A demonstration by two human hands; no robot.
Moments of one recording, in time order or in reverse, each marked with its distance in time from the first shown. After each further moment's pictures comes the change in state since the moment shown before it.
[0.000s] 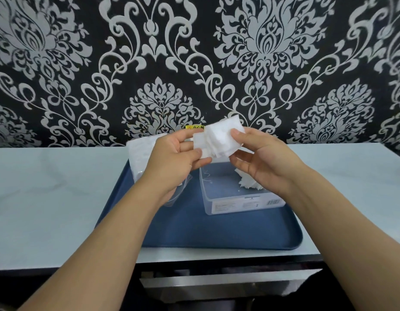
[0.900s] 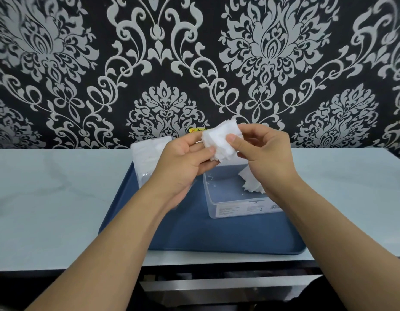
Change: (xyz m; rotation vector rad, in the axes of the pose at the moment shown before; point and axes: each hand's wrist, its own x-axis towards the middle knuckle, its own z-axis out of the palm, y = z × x) left_hand -0.006 0.003 0.004 -0.150 -0.114 0.011; right_hand 0.000 0.012 0.012 -0.418 0.211 -0.480
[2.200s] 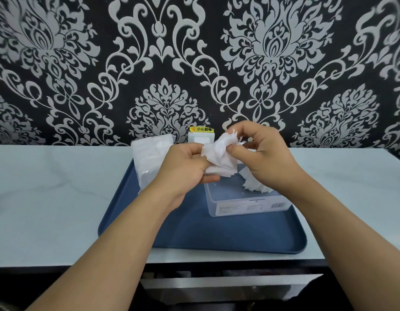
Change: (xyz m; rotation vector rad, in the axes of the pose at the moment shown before) left_hand -0.002 -0.004 0.002 0.207 0.090 -0.158; right_hand 0.006 -0.001 -0.010 -0.264 -0.361 -0.268
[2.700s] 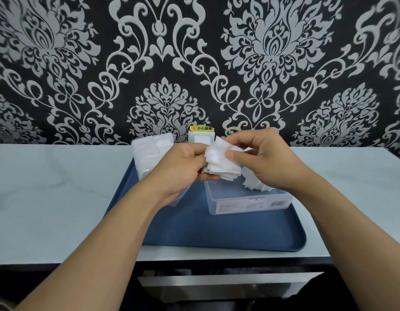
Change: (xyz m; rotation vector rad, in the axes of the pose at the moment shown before) left_hand -0.001 0.000 -0.010 0.053 -0.158 0.011; right_hand -0.002 0.006 -0.011 -0.063 -0.140 0.038
